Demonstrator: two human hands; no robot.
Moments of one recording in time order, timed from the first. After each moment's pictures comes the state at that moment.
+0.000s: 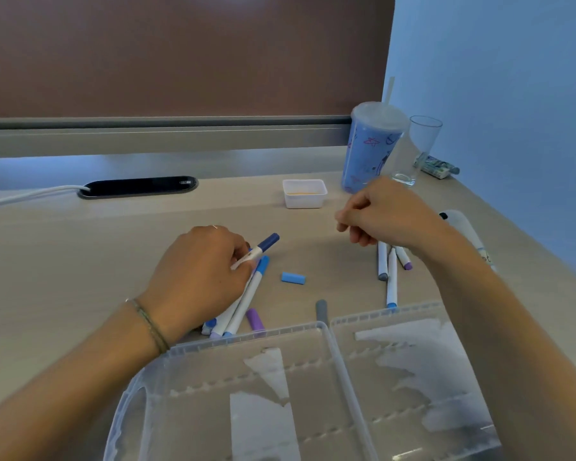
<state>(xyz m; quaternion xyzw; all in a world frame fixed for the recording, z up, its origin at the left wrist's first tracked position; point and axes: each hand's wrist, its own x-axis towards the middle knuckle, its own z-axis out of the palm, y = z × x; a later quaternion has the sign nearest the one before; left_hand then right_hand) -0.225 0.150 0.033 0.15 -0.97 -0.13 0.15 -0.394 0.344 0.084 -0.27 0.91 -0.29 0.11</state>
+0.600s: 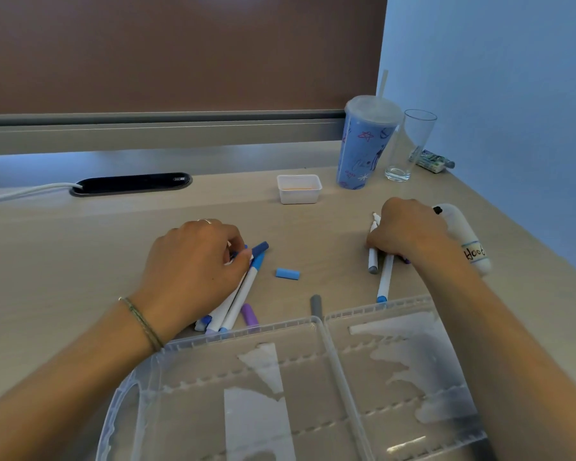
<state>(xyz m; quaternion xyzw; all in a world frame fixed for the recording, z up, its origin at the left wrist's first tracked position) -0.223 0.152 0.031 0.17 -0.97 -0.08 0.18 -0.415 0.361 0.051 -0.13 0.99 -0.05 0.04</state>
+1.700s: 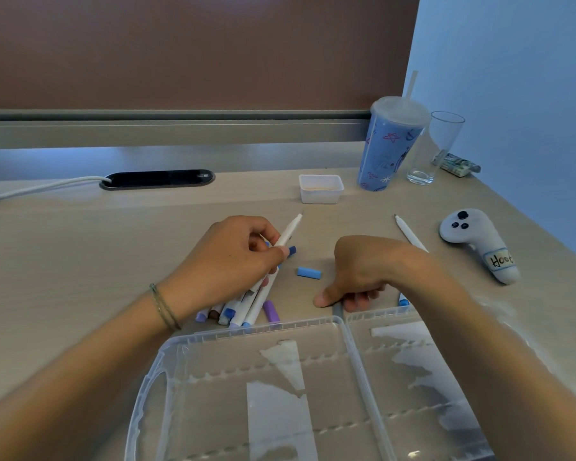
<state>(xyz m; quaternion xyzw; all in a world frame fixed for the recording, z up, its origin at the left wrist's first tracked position) -0.225 0.157 0.045 0.17 -0.88 -0.44 0.09 -0.347 0.307 0.063 -0.29 0.89 0.01 0.35</state>
